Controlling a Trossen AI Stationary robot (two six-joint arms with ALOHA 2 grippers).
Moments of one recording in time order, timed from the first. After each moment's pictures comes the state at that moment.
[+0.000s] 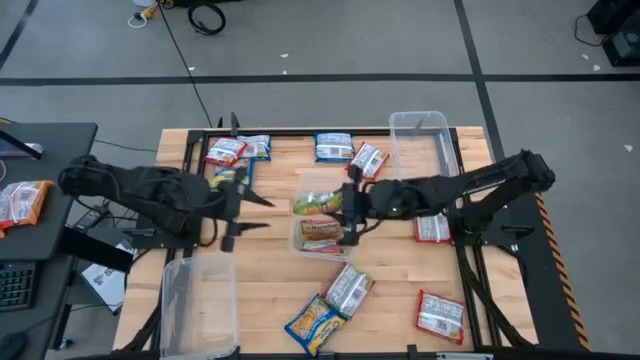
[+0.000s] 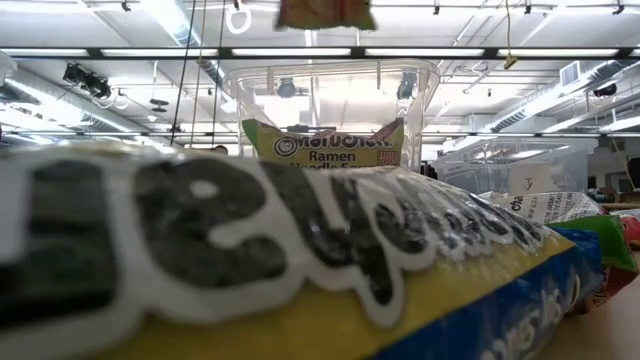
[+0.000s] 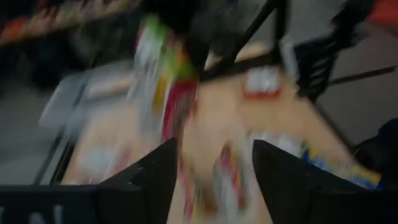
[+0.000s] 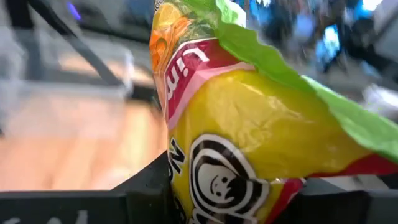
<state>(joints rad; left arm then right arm) -0.30 1.02 1.20 -0.57 -0.27 0.08 0.21 1.46 1.30 -0.22 0.41 -0.14</state>
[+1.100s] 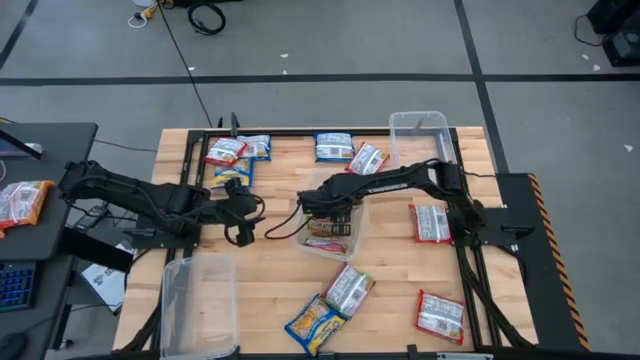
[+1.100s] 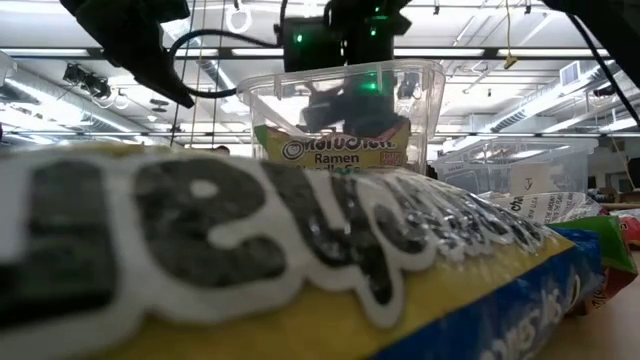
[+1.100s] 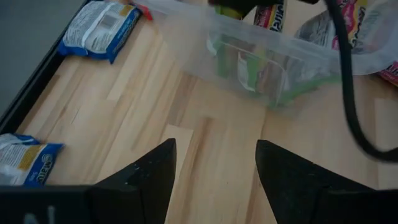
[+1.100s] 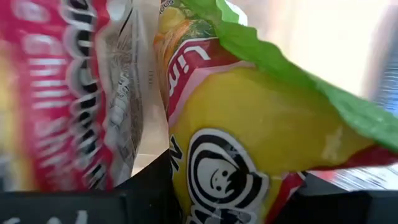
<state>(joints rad) -0.23 0.98 0.75 -0.59 -0.46 -0.29 -0.02 2.13 1.75 -1.19 0.21 0.02</state>
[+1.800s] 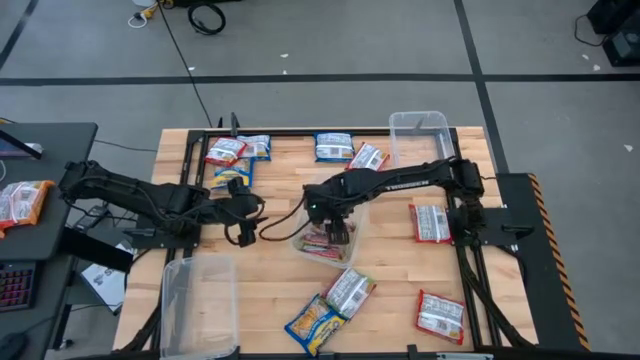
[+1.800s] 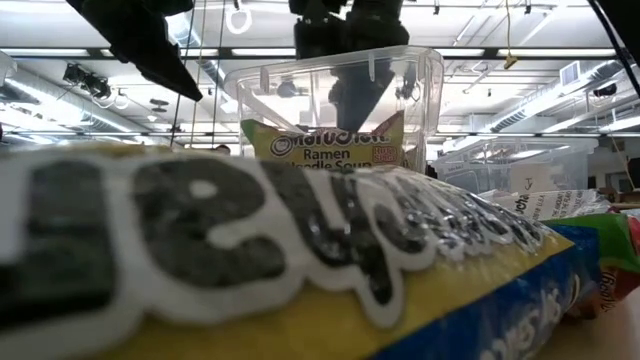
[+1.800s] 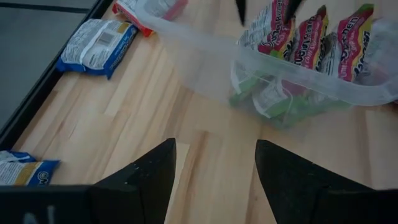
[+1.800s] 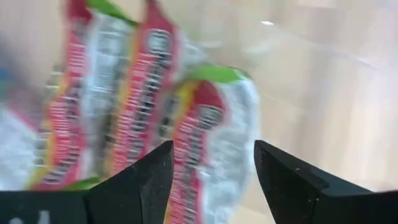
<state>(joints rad) -0.23 0.98 0.75 -0.53 -0.46 -0.26 0.02 1.98 1.75 -1.05 -0.01 -0.02</state>
